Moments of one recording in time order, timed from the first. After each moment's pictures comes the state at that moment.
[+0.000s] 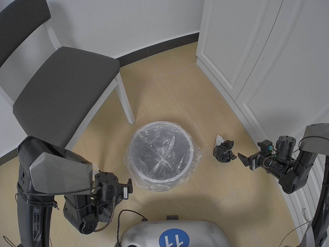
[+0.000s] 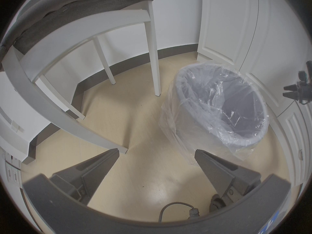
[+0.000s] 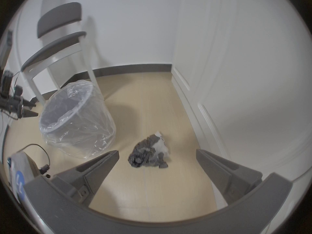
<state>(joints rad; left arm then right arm) -0.53 2.38 -0.41 -1.47 0.51 -0.17 0.08 2.22 -0.52 -1.42 0.11 -0.27</state>
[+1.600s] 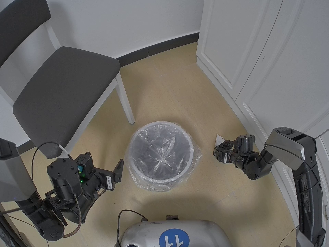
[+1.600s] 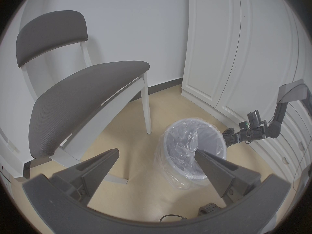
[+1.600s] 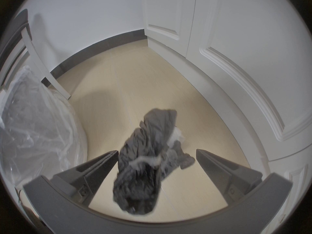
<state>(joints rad) -0.59 1.89 -0.20 -1.49 0.45 -0.01 0.20 2.59 -1.22 -0.92 -0.18 0.09</state>
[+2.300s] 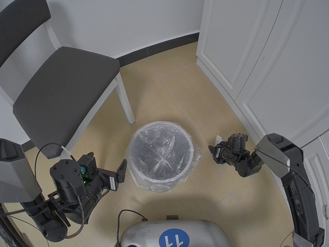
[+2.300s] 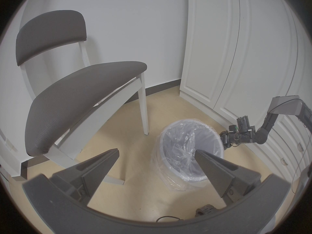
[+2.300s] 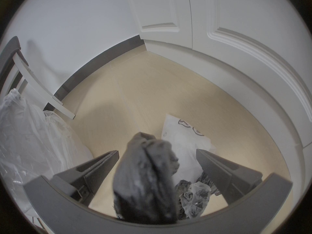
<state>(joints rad) -0.61 1.92 -0.21 -1.53 0.45 -0.02 0.20 2.78 -1.54 -0.86 -0.06 0.25</state>
